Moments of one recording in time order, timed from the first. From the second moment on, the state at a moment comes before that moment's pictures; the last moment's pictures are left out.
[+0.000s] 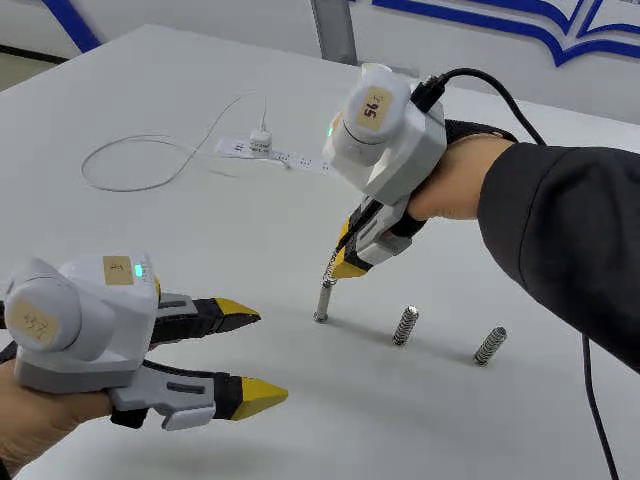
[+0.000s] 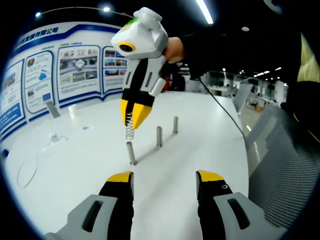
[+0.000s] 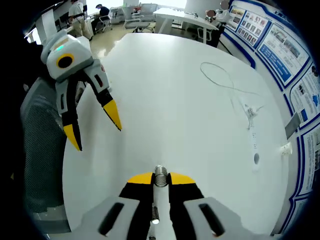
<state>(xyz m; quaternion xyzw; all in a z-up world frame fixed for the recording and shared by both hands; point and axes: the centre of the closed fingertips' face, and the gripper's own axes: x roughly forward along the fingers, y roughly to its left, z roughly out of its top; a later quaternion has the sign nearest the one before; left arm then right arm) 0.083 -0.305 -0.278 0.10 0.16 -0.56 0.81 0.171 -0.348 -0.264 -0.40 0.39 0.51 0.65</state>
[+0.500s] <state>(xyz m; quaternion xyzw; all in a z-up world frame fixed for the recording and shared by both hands) 0.084 -0.302 -0.282 0.10 0.17 -0.56 0.81 0.172 -0.348 -0.277 -0.39 0.41 0.51 0.65</state>
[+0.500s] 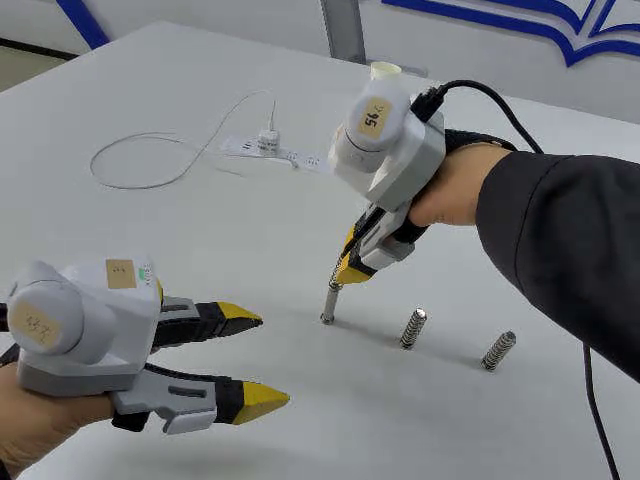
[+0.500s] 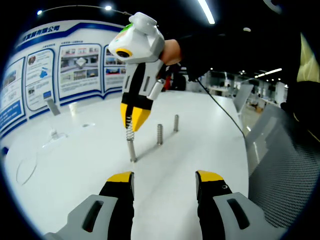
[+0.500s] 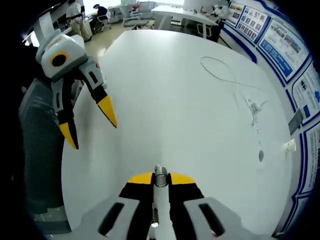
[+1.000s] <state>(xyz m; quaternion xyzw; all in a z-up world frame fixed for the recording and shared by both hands) 0.084 -0.299 -0.285 0.10 0.17 -0.56 0.81 0.174 -0.348 -0.297 -0.40 0.42 0.50 0.64</state>
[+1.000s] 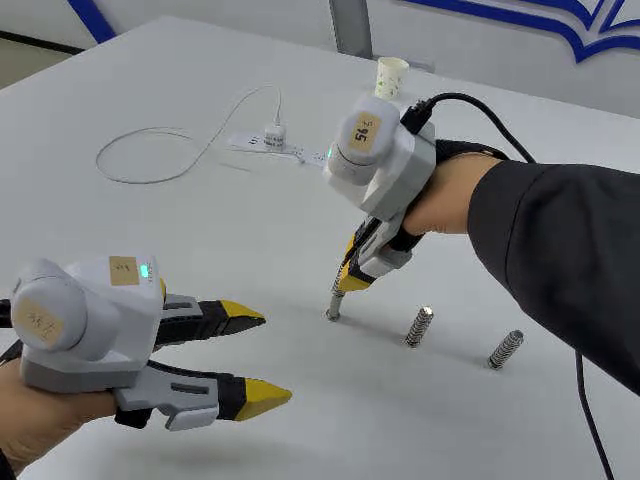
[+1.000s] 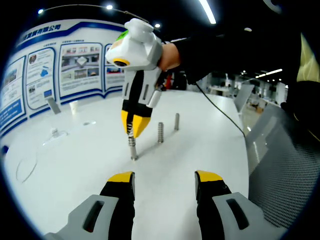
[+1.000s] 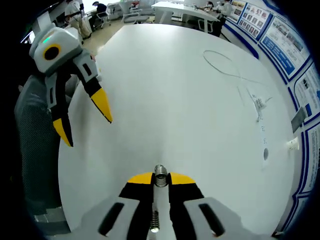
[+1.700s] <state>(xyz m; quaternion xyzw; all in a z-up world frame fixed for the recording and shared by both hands) 0.085 -0.298 -0.290 0.10 0.17 -0.56 0.81 0.171 -0.349 -0.326 -0.39 0.44 0.50 0.63</state>
